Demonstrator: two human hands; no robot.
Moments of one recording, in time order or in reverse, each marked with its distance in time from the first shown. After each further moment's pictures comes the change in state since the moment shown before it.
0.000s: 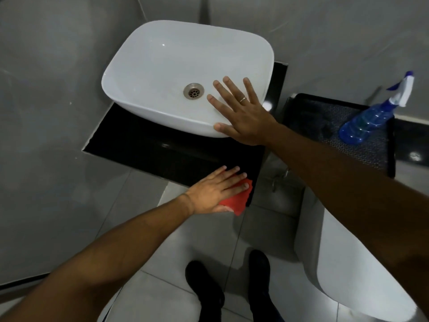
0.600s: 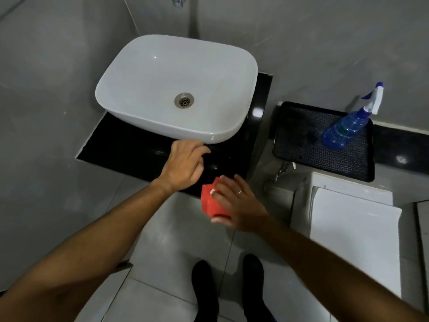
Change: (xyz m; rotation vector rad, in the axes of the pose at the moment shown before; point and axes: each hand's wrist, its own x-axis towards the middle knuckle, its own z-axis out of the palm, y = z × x) left_hand -0.003 -0.038 -0.077 -0.074 0.627 -0.329; right_hand -0.155 -0.118 0.079 0.207 0.132 0.005
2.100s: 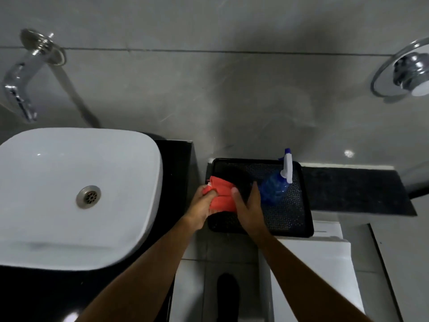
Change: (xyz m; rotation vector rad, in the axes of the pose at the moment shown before) left_hand 0.250 0.102 0.214 -1.434 -0.387 -1.285; right_hand -0.012 0.274 -0.067 0.948 0.300 1.358
